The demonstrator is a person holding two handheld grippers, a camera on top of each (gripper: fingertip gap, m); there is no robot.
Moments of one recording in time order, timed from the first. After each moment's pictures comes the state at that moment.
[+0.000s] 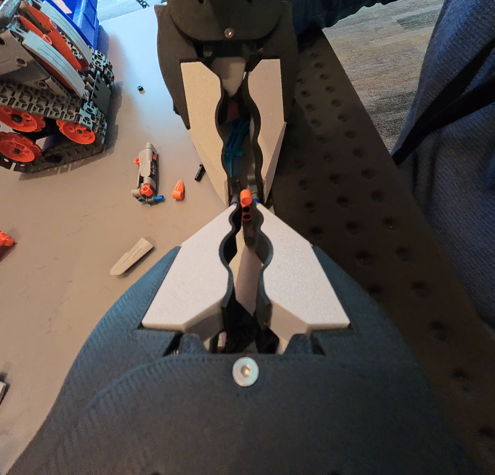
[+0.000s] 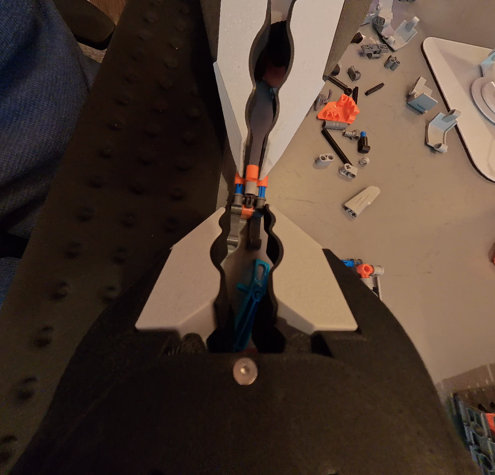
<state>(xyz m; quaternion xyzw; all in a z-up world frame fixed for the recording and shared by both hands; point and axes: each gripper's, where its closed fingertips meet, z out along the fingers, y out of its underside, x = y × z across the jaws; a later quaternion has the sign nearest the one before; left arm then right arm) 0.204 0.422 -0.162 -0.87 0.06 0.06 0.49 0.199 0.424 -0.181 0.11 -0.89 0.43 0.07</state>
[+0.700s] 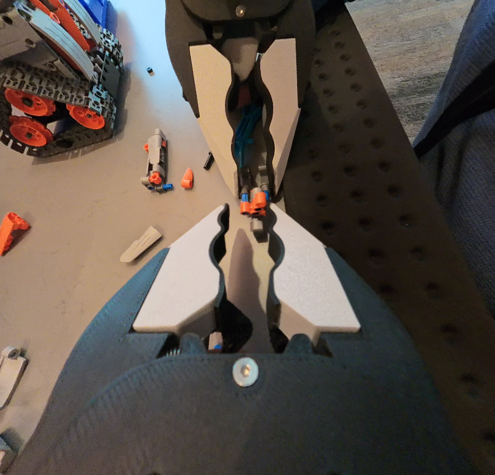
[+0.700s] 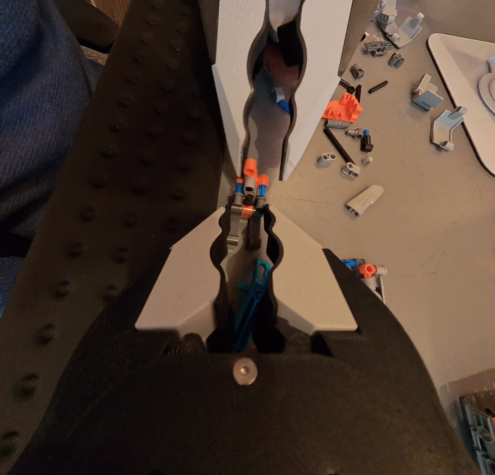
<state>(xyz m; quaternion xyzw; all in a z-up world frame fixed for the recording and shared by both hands) 0.196 0.418 -0.166 -0.88 0.05 0.08 0.46 0.200 0.424 -0.182 0.10 -0.90 0.43 0.05</state>
